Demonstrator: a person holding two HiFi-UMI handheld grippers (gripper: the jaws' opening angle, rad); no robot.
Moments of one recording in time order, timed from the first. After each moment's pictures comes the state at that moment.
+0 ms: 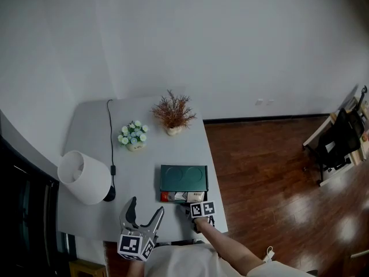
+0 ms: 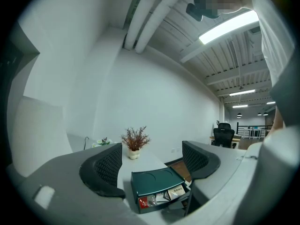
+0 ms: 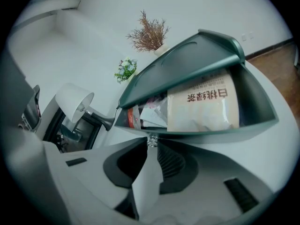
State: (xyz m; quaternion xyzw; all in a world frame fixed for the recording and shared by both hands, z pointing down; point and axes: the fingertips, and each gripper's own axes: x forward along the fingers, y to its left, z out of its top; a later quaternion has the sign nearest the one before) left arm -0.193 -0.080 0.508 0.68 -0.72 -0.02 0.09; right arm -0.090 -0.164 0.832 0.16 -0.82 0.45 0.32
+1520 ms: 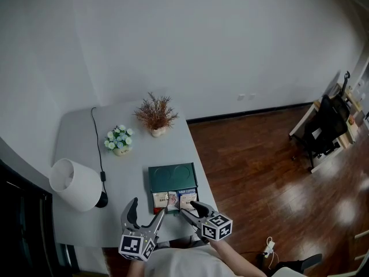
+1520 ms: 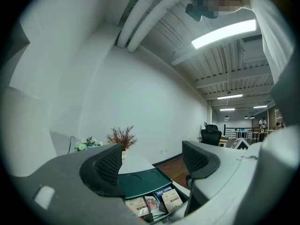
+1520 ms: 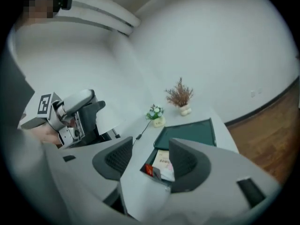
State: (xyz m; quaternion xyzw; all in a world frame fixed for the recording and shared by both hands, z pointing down) left arm -0.158 -0.089 0.509 0.74 -0.67 -0.02 0.08; right arm -0.035 -0.142 0.637 0.20 -0.94 0.25 0.13
